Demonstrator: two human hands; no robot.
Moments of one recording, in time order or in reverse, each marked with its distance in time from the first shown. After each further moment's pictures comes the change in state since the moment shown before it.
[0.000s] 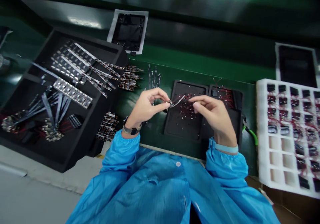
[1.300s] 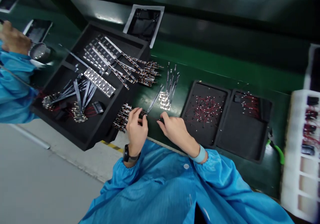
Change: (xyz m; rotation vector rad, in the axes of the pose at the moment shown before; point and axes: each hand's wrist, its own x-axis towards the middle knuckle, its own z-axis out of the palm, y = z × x) left_hand -0.137 -0.058 -0.015 0.821 0.813 -0.196; right_hand -0.012 -0.006 0.159 -0.926 -0.501 -0.175
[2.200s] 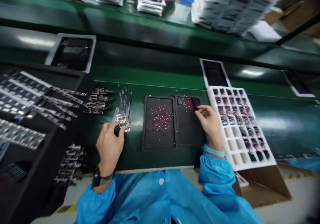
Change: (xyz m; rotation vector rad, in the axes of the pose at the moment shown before) left_hand 0.043 0.045 0.043 0.309 -0.249 0.255; right_hand -0.161 0.227 -0.056 0.380 0.928 0.600
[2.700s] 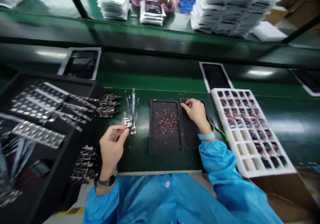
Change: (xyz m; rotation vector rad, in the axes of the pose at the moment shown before) left_hand 0.005 0.003 -0.020 -0.985 0.035 -0.179; right_hand 0.054 -0.042 0.063 -0.350 -0.163 -0.035
